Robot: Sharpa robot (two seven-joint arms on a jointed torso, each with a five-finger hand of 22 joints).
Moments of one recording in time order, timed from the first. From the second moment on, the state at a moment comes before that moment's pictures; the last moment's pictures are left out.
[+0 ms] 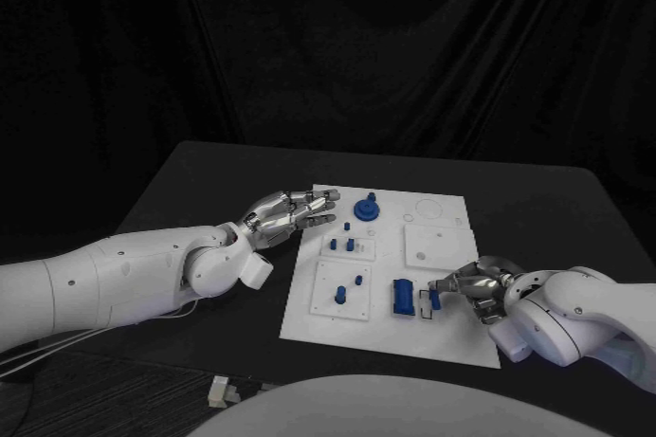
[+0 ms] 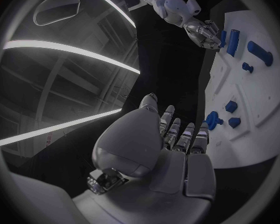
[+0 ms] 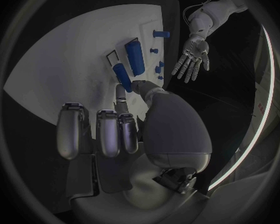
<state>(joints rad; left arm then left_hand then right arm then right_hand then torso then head) 1.06 -0.84 -0.21 1.40 -0.08 0.20 0.56 1.56 0.22 -0.23 0.27 0.48 0.52 0.16 0.11 0.05 0.10 0.13 0.26 0.04 0.07 0.23 0.10 0.02 0.14 0.05 0.30 0.03 0.13 1.10 -1.02 -0.21 1.87 -0.60 -0.56 -0.59 1.21 -0.14 0.36 0.12 0.61 1.01 0.07 0.32 0.36 1.46 -0.04 1.57 1.31 1.47 -0.10 1.48 1.31 0.03 1.47 0.01 1.38 1.31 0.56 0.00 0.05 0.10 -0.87</state>
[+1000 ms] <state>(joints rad) 1.06 -0.84 -0.21 1.39 -0.08 0.20 0.56 1.56 0.22 -0.23 0.27 0.48 0.52 0.16 0.11 0.05 0.10 0.13 0.26 0.04 0.07 0.23 0.10 0.02 0.14 0.05 0.30 0.03 0.13 1.06 -1.02 -0.21 1.88 -0.62 -0.60 -0.59 1.18 -0.15 0.37 0.11 0.57 1.03 0.05 0.33 0.36 1.47 -0.04 1.57 1.31 1.47 -0.10 1.48 1.31 0.03 1.47 0.01 1.37 1.31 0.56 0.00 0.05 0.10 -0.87</state>
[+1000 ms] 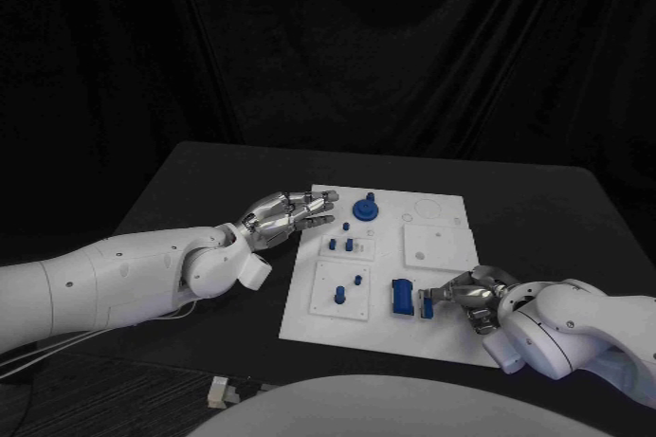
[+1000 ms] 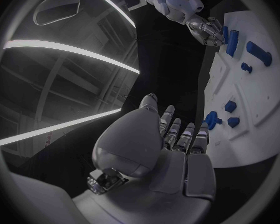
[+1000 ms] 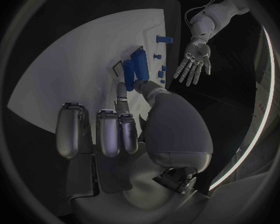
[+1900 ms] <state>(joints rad) 1.05 -0.83 -0.21 1.39 -0.08 0.21 0.55 1.56 0.22 -0.23 0.27 0.48 0.52 0.16 0.11 0.05 0.10 0.13 0.26 0.04 0.08 0.24 0.10 0.02 0.14 0.05 0.30 0.03 0.13 1.05 -1.03 -0.21 1.89 -0.64 -0.62 -0.59 1.17 -0.13 0.37 0.11 0.54 1.02 0.05 0.33 0.37 1.46 -0.04 1.57 1.31 1.47 -0.10 1.48 1.31 0.03 1.47 0.01 1.37 1.31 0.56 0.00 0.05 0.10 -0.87</state>
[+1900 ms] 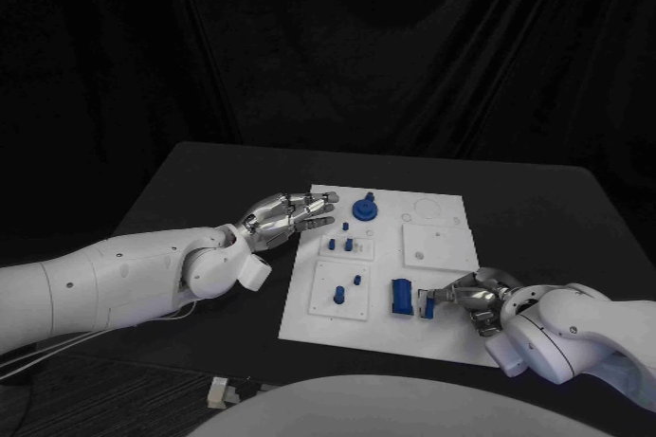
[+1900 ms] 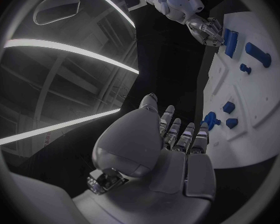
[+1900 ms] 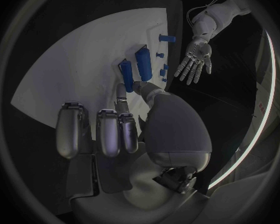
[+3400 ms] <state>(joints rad) 1.05 -0.83 -0.21 1.39 -0.08 0.22 0.54 1.56 0.22 -0.23 0.27 0.48 0.53 0.16 0.11 0.05 0.10 0.13 0.26 0.04 0.08 0.24 0.10 0.02 0.12 0.05 0.30 0.03 0.12 1.05 -1.01 -0.21 1.88 -0.65 -0.61 -0.59 1.14 -0.14 0.34 0.08 0.30 0.96 0.06 0.33 0.38 1.47 -0.02 1.57 1.31 1.46 -0.09 1.47 1.30 0.05 1.47 0.02 1.36 1.31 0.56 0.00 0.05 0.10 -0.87</state>
